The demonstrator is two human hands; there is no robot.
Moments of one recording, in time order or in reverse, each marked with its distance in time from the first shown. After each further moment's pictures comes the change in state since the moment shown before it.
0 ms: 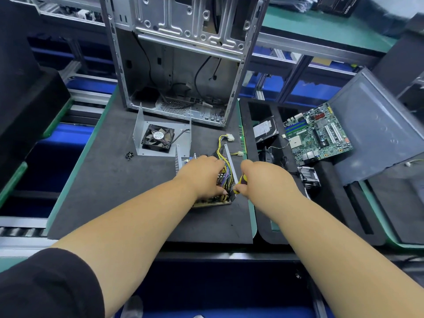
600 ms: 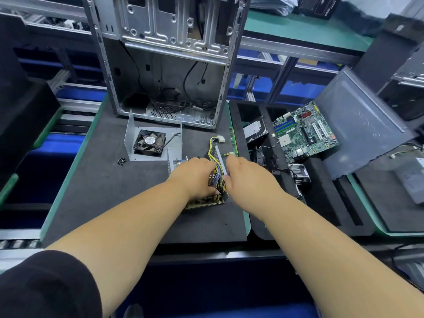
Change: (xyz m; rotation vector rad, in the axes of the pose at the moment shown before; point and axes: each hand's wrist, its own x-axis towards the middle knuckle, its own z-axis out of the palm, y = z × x) left_hand -0.003 0.002 -0.004 0.004 -0.013 -0.002; right_hand -0.009 -0.015 -0.010 0.143 0.046 -0.007
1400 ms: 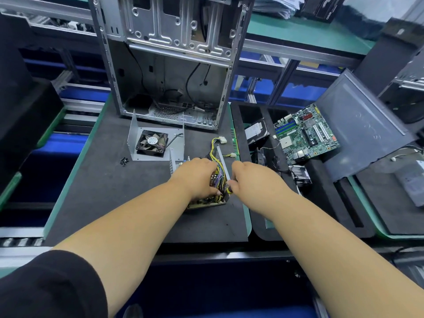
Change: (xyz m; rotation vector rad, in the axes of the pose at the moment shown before) left_hand 0.001 -0.001 0.001 -0.001 0.011 -0.014; right_hand -0.002 0.008 -0.006 -0.066 -0.075 -0.039
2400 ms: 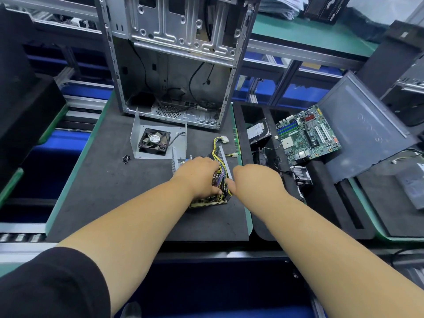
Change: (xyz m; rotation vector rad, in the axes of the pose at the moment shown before) left_hand -0.001 0.001 -0.001 0.020 0.027 0.031; right_hand 0.004 -0.013 0.006 -0.204 0.048 0.072
